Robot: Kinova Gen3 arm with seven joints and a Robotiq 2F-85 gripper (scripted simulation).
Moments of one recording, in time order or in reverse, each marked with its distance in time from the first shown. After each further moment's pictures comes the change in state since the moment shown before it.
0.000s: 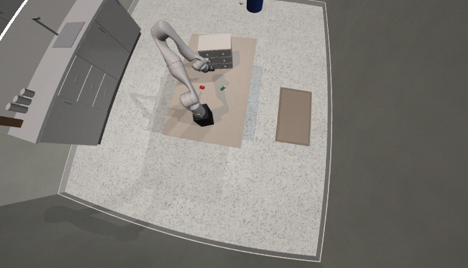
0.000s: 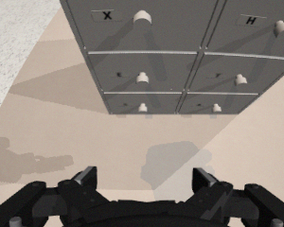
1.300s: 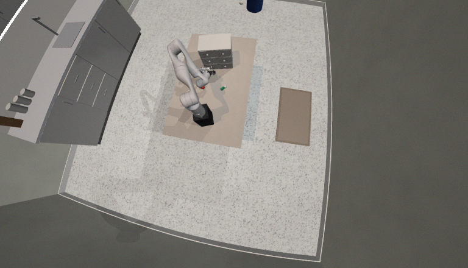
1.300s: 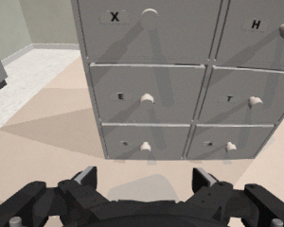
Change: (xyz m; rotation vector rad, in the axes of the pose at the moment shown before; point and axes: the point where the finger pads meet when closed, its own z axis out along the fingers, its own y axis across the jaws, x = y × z) arm 0.006 -0.005 0.067 0.001 0.441 -0.015
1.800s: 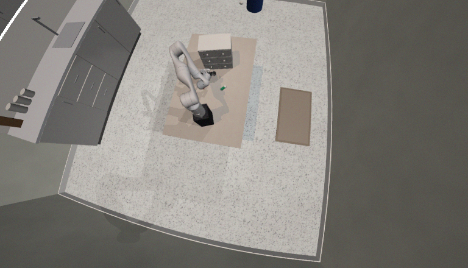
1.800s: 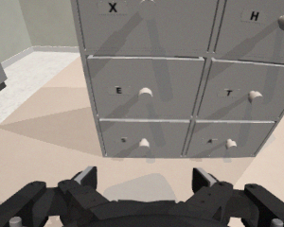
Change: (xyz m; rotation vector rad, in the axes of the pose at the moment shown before) arm -0.010 0.002 0.006 -0.003 0.021 -0.002
